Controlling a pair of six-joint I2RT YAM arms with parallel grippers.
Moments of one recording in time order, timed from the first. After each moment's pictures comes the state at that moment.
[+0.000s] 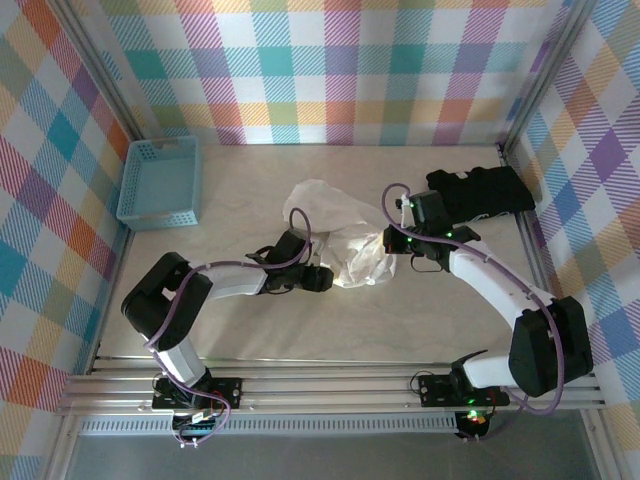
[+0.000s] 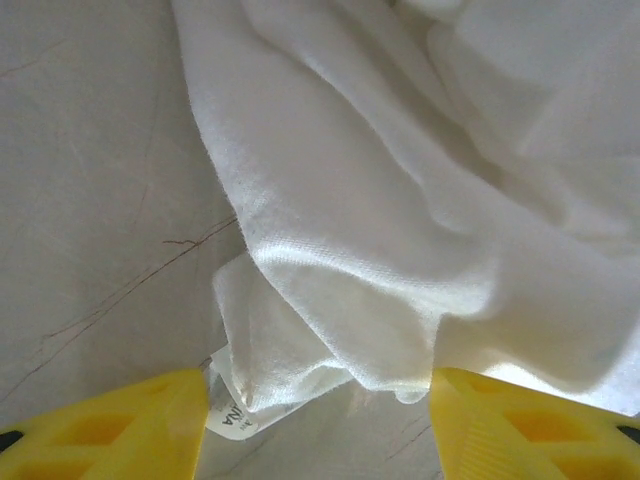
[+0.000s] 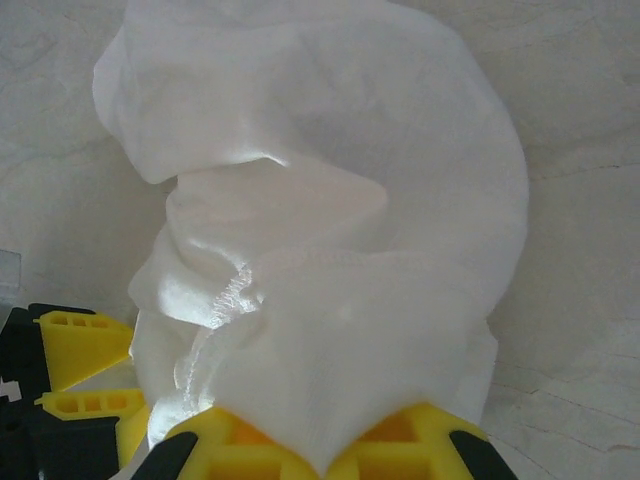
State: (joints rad) left arm -0.68 1.70 0.82 -0.03 0.20 -0.41; right arm 0.37 1.35 0.93 -0.43 -0.19 0.35
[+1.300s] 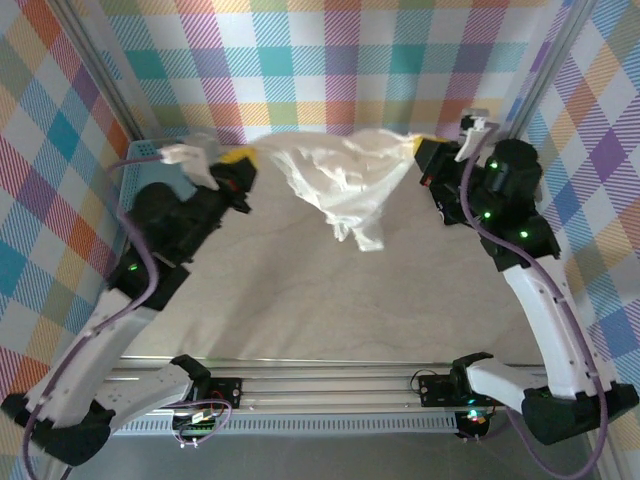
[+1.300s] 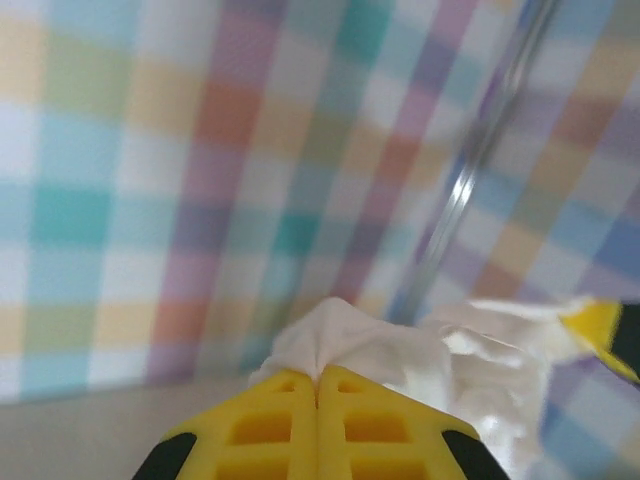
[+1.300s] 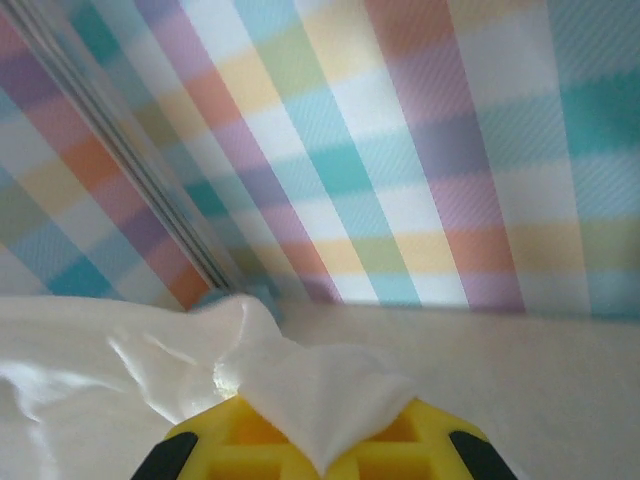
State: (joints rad) left arm -0.58 0.96 1.28 -0.16 -0.12 -0.28; right arm 0.28 1.09 1.39 -0.32 -0.28 0.39
